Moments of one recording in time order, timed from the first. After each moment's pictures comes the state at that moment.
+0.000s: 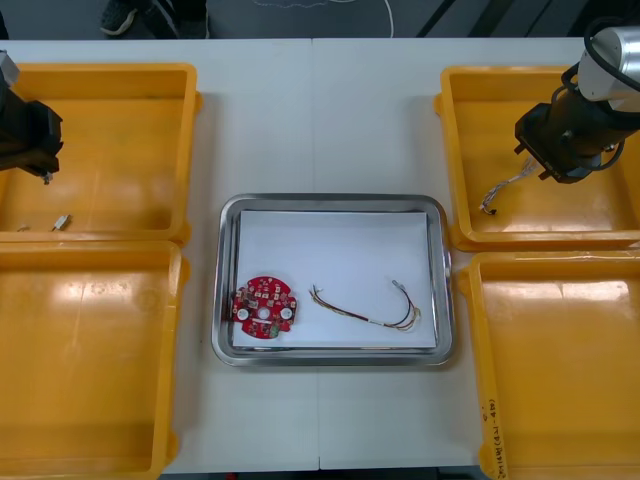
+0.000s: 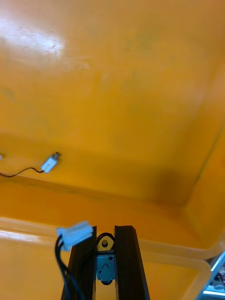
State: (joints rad) right arm -0.87 -0.52 -0.05 -1.12 -0.42 1.47 0.62; left arm -0.73 0.73 0.15 -1.57 0.68 1.91 -1.18
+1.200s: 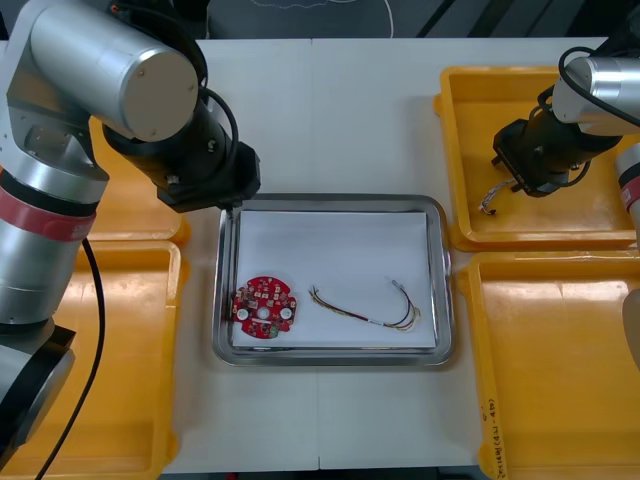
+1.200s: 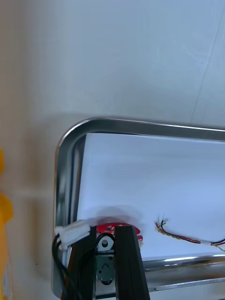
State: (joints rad) right arm -0.88 -0.47 -0.04 -0.99 -0.46 1.34 0.57; left arm -0.78 0.40 -0.23 -1.78 0.62 1.91 -0.82
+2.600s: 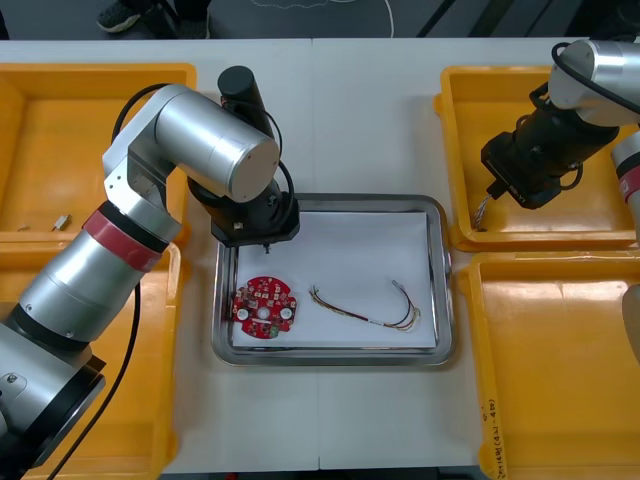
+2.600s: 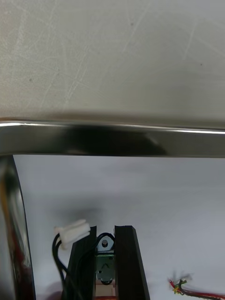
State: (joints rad) right arm -0.90 -0.48 -0.01 -1.03 -0.56 1.57 0.58; left arm -0.78 0.33 -0.44 -1.50 0.53 1.66 -0.83
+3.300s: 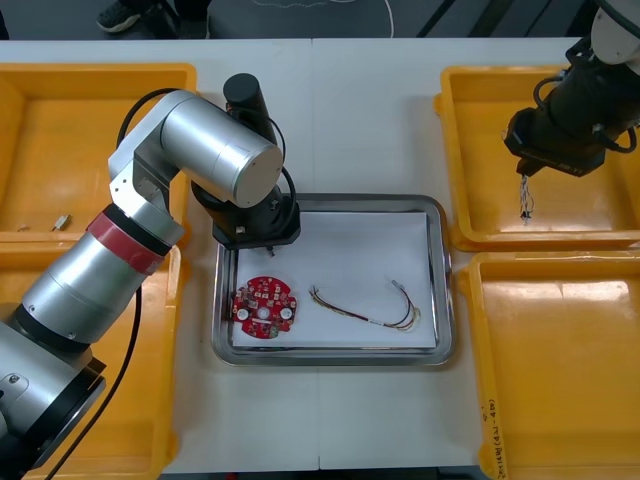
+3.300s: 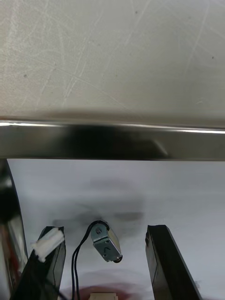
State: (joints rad) right arm -0.90 -0.56 -0.01 -1.26 -0.58 1.77 1.10; left arm -0.78 0.33 -0.45 -1.48 0.52 1.65 -0.83
